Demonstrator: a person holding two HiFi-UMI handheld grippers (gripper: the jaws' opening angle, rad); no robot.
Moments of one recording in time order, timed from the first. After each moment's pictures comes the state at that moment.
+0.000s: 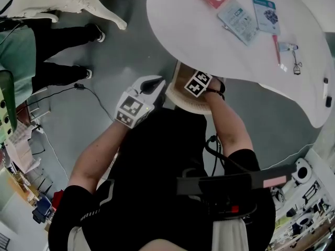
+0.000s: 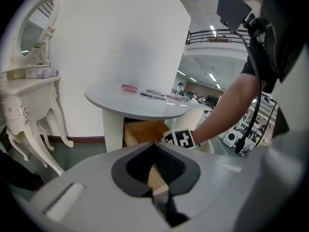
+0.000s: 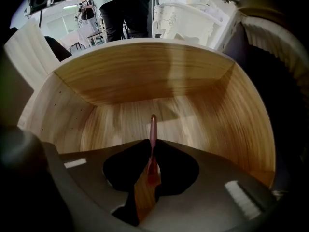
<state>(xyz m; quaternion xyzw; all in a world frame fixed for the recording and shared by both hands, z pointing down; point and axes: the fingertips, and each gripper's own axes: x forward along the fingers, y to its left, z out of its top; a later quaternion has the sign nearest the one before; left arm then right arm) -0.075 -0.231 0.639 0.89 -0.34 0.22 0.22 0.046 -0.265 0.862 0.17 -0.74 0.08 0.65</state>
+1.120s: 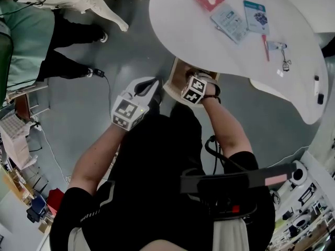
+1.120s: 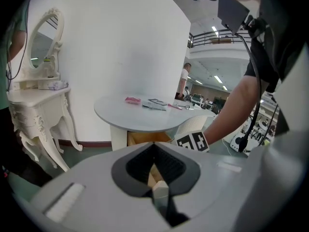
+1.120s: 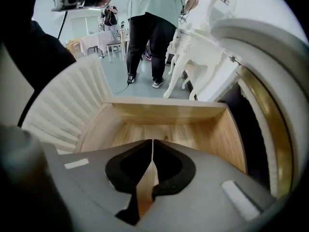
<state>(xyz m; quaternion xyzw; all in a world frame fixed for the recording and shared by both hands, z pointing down) -0.086 -0.205 0.586 0.88 -0.38 0.20 0.20 0.018 -0.229 0.791 0.13 -0.79 0.00 0.59</state>
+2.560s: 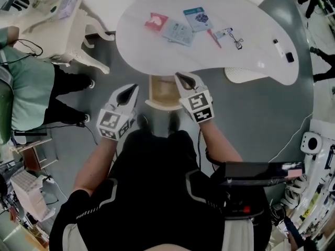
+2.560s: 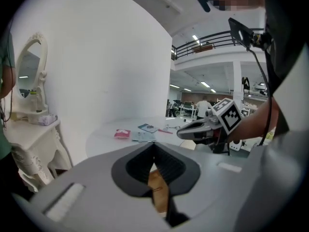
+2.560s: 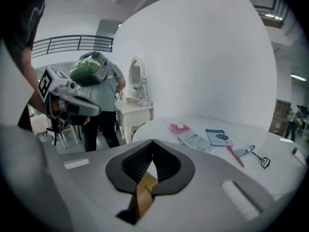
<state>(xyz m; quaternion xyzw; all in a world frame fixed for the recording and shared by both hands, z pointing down) -0.050 -0.225 0.459 0.91 -0.36 0.16 0.11 0.087 -0.244 0.492 0.46 -0.86 0.12 0.21</state>
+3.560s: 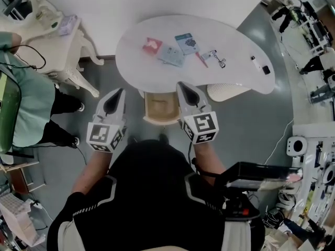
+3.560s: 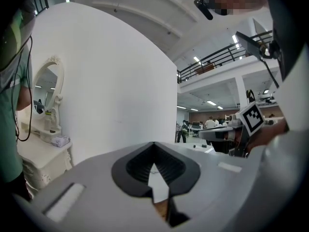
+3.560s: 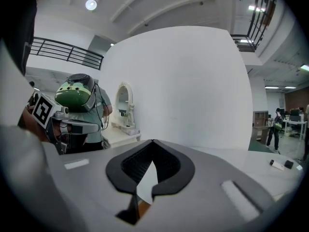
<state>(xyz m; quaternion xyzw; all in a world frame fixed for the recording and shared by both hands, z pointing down) -0.105 -0.241 0.342 0.91 -0.42 0.03 0.06 0.074 -0.221 0.337 0.57 -0.82 0.05 0.09</state>
